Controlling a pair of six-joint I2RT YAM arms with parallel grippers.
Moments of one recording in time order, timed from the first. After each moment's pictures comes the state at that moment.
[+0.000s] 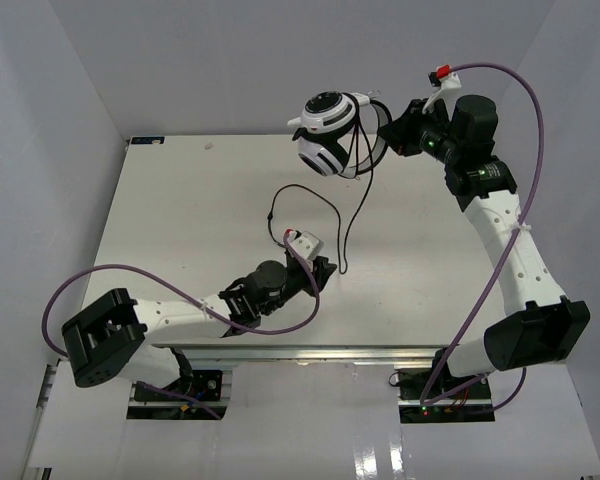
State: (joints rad) left arm -1.06 1.35 0.58 0.67 -0.23 -0.19; right arm 0.22 1.41 1.54 -0.26 -0.44 0.26
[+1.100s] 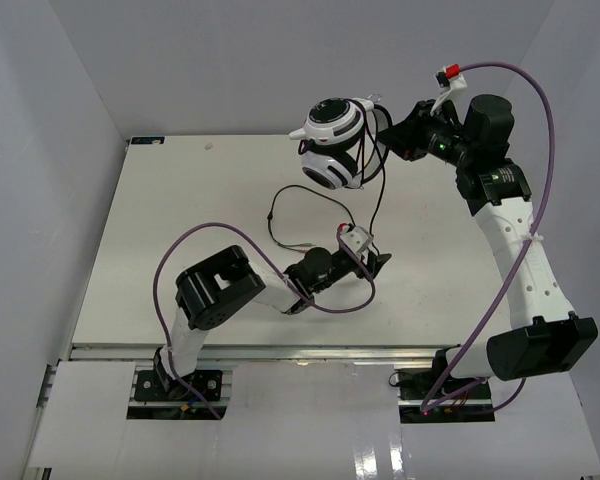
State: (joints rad) left arm -1.03 2.04 0.95 1.20 -0.03 -0.04; right arm 0.19 1.36 1.56 -0.32 -0.60 0.30
